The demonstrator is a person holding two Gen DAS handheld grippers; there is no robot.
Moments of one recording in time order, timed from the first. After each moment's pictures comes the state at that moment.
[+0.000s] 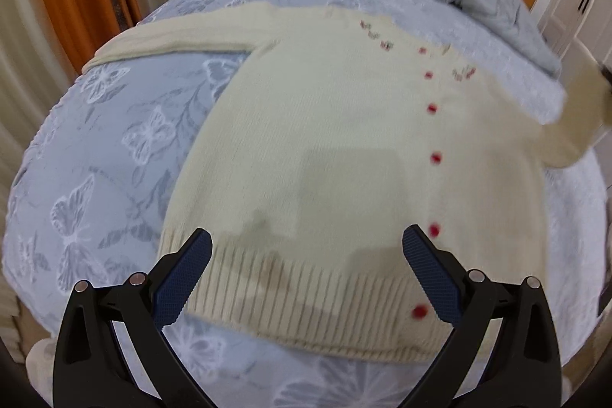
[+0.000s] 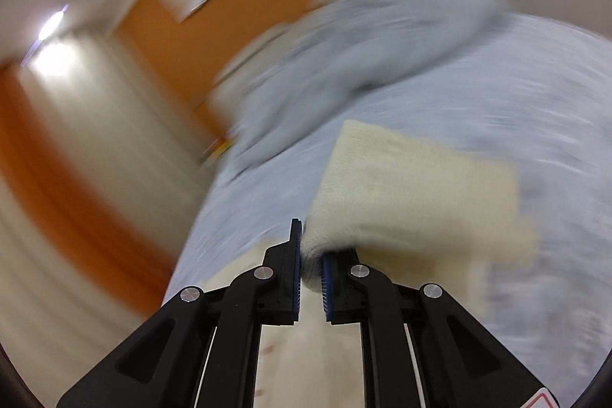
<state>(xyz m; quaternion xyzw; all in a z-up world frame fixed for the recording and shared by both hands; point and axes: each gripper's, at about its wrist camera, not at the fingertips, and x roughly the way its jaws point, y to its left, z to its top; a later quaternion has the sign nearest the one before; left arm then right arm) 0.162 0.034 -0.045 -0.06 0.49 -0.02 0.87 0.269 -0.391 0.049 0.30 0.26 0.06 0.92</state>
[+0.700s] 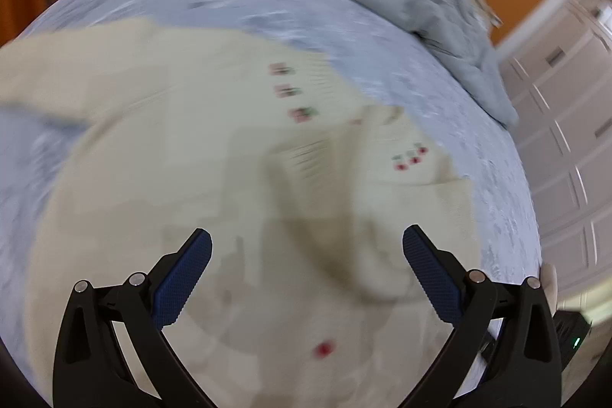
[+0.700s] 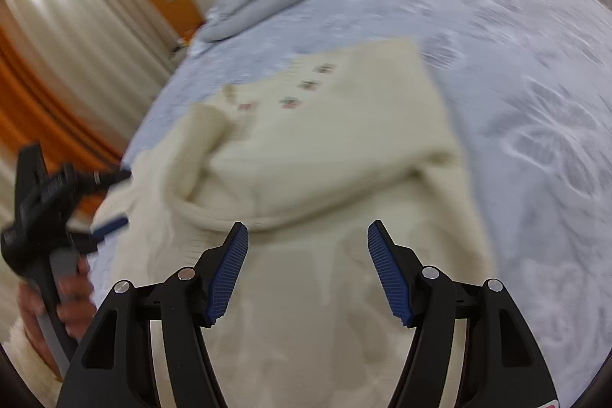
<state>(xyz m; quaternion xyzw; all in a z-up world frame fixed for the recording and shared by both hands) 0.356 -0.052 -0.061 -0.17 0.50 -0.14 0.84 0.234 -0.325 -0.097 0.25 0.42 0.01 0.87</state>
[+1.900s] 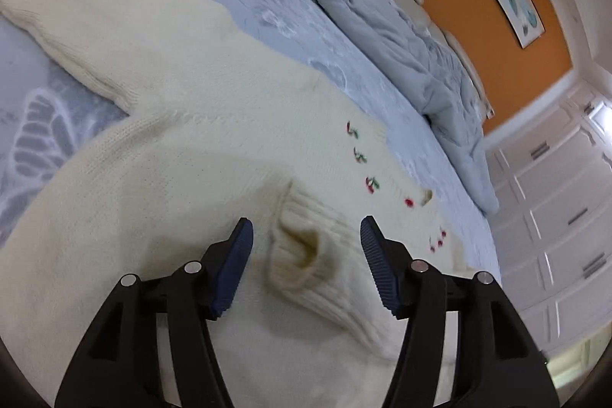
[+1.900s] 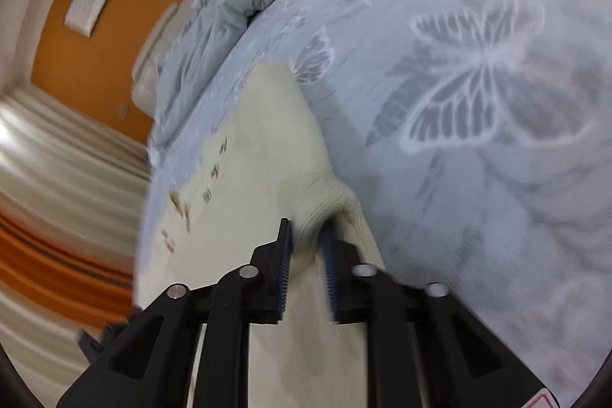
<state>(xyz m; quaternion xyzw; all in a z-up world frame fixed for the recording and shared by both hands) 0.384 0.037 -0.138 -0.31 0.40 -0.12 0.85 0.242 -0.410 -0.147 0.43 0.35 -0.09 0.83</state>
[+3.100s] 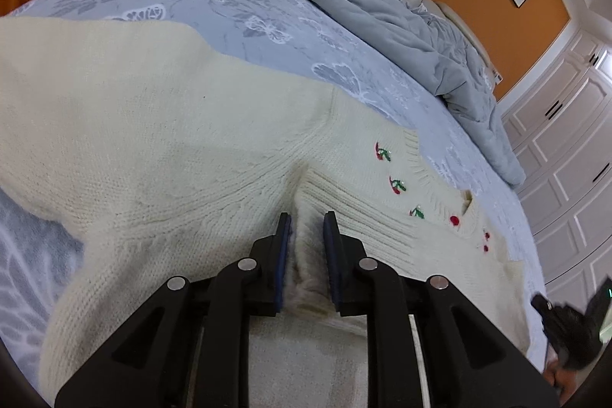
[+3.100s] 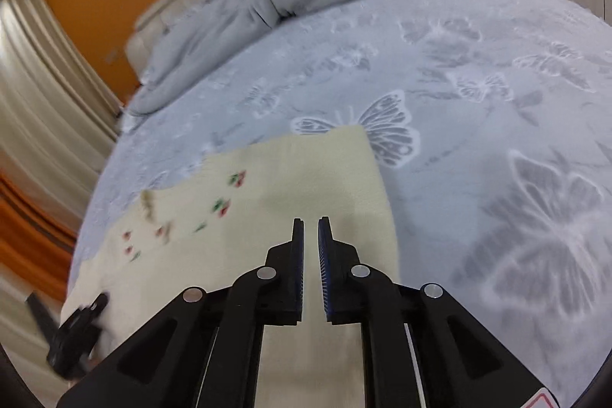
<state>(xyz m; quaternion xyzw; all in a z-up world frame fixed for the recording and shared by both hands) 0.448 0.044 -0.152 -0.24 0.40 -0.12 0.88 0.321 -0.392 -0.097 0.28 0.36 -0.11 0.88</state>
